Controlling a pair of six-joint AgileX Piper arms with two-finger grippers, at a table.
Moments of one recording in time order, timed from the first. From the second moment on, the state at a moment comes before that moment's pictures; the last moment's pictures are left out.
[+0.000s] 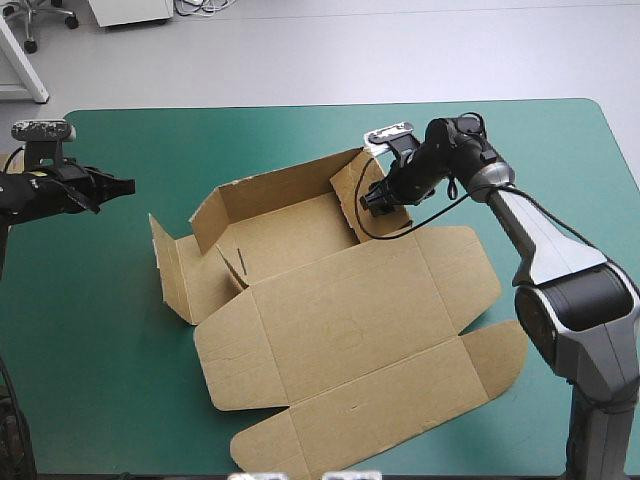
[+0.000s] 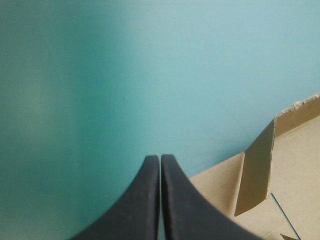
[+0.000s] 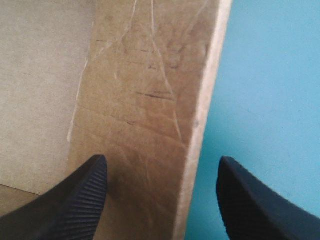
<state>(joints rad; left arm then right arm) 0.29 1.44 -1.30 -0.53 0.77 0.56 0.34 2.03 -1.86 0.24 1.06 -0.29</state>
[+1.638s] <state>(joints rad) 0.29 1.44 -1.30 -0.58 0.77 0.57 -0.07 1.82 -1.91 0.63 1.24 -0.26</state>
